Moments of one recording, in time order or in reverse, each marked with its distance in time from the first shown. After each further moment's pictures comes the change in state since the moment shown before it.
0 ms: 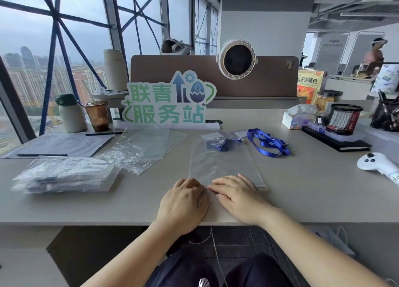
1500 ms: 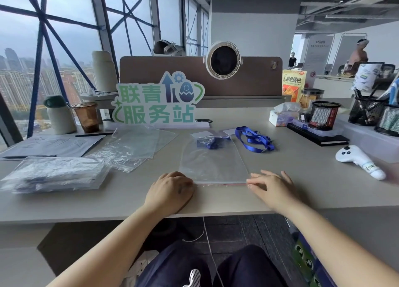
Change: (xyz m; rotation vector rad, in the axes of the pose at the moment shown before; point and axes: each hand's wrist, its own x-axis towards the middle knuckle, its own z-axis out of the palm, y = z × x) left_hand 0.015 -0.011 -0.004 -0.162 -0.059 -0.077; right_hand -0.054 0.076 -0.028 0.040 0.193 0.393
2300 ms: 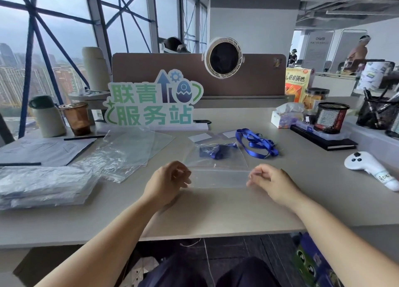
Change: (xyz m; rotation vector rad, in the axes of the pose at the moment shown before) left_hand 0.053 -0.012 0.001 -0.561 0.082 -0.083; right_hand 0.042 -0.001 -0.008 0.599 -0.083 0.038
